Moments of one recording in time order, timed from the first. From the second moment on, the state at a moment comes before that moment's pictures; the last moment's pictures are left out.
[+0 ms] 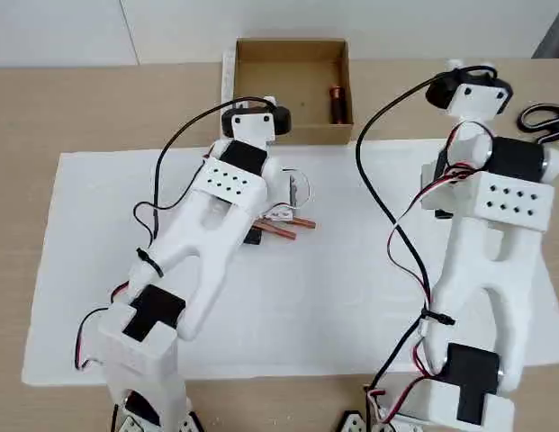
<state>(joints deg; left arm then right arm) 21.3 20.0 -10.0 82.2 32.7 10.3 -6.7 -7.3 91.0 10.2</state>
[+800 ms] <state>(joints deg) 25.5 20.4 -9.9 83.7 63.8 10.3 -6.7 -5.5 88.2 10.2</state>
